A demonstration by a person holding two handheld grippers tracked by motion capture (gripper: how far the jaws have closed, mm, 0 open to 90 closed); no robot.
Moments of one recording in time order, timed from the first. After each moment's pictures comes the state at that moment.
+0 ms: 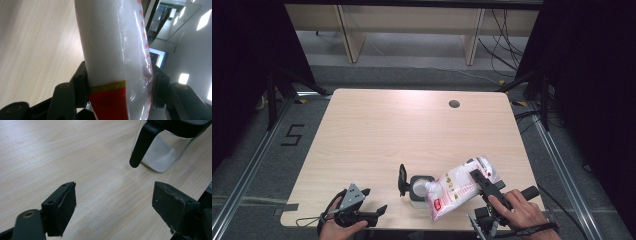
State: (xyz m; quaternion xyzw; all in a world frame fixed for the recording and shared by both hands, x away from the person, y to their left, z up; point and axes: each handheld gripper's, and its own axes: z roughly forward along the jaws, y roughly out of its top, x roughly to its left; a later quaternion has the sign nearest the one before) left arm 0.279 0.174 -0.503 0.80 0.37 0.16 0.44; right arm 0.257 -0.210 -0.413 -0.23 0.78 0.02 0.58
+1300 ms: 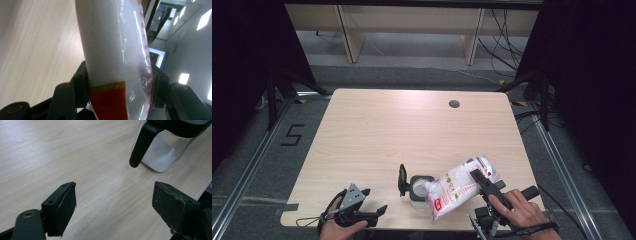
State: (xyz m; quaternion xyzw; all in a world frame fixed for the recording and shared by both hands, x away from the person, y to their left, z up) left arm 0.279 0.172 -0.503 0.79 0.38 0.16 0.45; right arm 0.257 -0.212 -0.417 -0.22 0.79 0.03 0.58
